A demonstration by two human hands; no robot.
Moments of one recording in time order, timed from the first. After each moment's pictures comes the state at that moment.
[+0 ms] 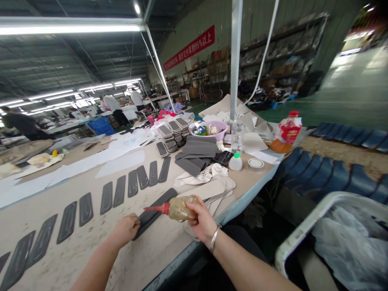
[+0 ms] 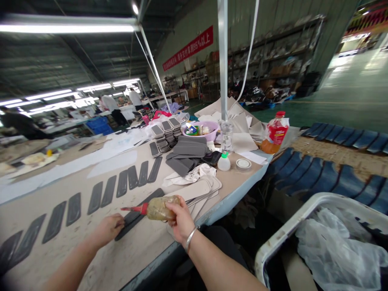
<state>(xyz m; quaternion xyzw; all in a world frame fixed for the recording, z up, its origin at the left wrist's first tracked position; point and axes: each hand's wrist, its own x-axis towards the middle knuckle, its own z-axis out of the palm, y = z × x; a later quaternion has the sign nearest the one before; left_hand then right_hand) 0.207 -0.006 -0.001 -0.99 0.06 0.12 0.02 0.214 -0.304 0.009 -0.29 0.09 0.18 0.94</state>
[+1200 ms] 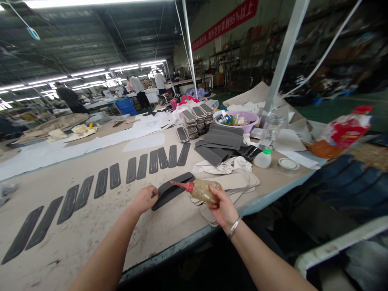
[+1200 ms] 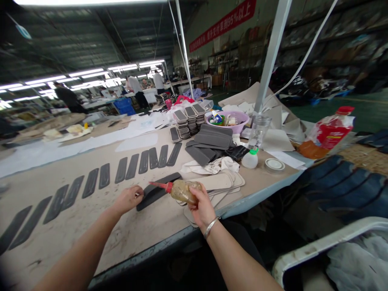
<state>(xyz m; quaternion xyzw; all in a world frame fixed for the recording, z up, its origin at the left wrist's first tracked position) 0.197 -0.002 0.011 -1.00 0.00 0.00 -0.07 0.218 -0.305 0.004 -0.29 0.07 0.18 0.94</state>
